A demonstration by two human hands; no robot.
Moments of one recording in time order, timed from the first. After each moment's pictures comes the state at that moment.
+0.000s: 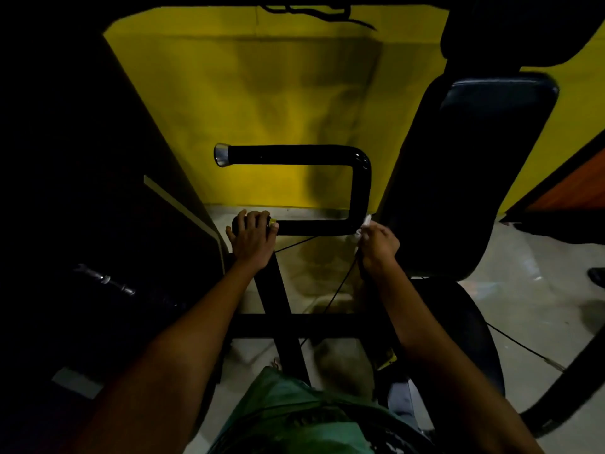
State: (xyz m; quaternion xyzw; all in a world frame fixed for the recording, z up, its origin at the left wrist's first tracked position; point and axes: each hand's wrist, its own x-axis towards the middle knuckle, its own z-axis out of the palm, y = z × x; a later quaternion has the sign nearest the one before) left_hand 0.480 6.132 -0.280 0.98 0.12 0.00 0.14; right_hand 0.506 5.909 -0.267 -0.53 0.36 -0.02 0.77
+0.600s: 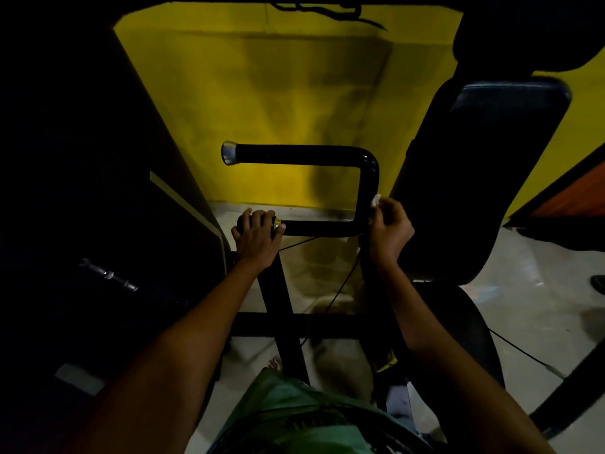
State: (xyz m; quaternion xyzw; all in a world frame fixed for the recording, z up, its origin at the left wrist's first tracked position) left_hand 0.479 6.132 -0.275 0.98 0.12 -0.02 0.15; right_hand 0.510 5.912 -0.247 -0.77 0.17 -0.22 0.57
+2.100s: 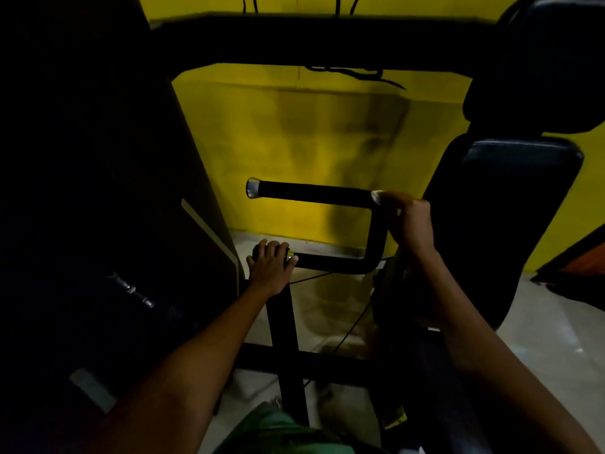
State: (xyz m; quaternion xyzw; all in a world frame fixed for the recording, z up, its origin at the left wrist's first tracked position) left_hand 0.481 6.131 -0.271 0.98 0.12 -0.05 0.14; right_hand 0.564 5.885 -0.165 -0.89 -0.18 -0.20 0.36
